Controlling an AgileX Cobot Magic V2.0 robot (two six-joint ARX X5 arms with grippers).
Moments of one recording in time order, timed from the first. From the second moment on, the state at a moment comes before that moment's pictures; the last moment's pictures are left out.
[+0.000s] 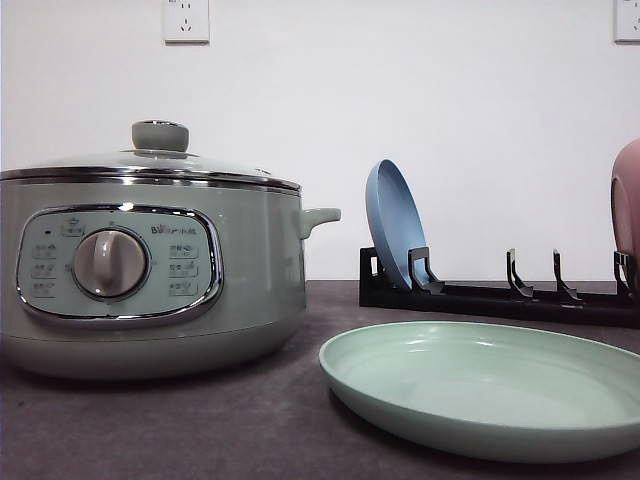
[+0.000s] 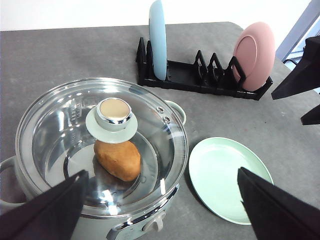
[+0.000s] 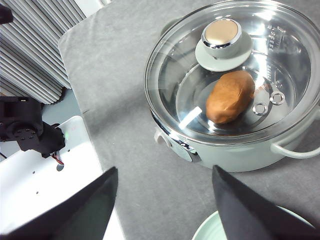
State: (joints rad) left_arx -0.10 0.73 1.15 -0.91 0.52 0.01; right_arx 0.65 1.35 1.48 -0.88 -0.55 -0.04
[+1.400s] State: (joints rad) left_arx -0.36 1.64 1.73 -1.13 0.10 0.06; right_arx 0.65 1.35 1.48 -0.90 -0.52 -0.05
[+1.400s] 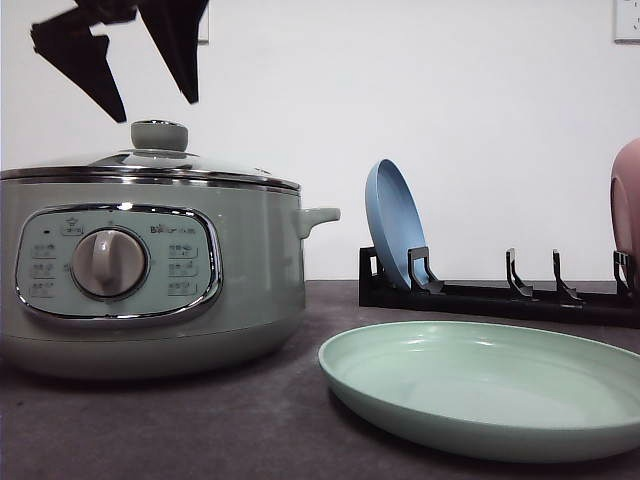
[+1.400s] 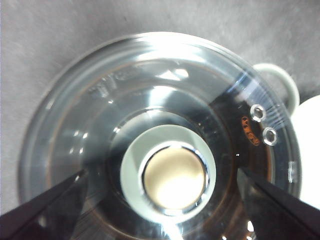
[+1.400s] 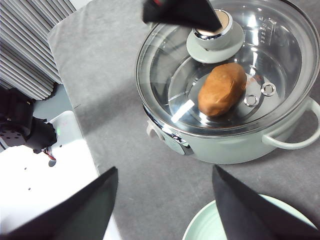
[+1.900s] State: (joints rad) left_arx -0.39 1.72 1.73 -1.13 0.09 0.06; right_arx 0.65 1.35 1.48 -0.90 -0.52 -0.05
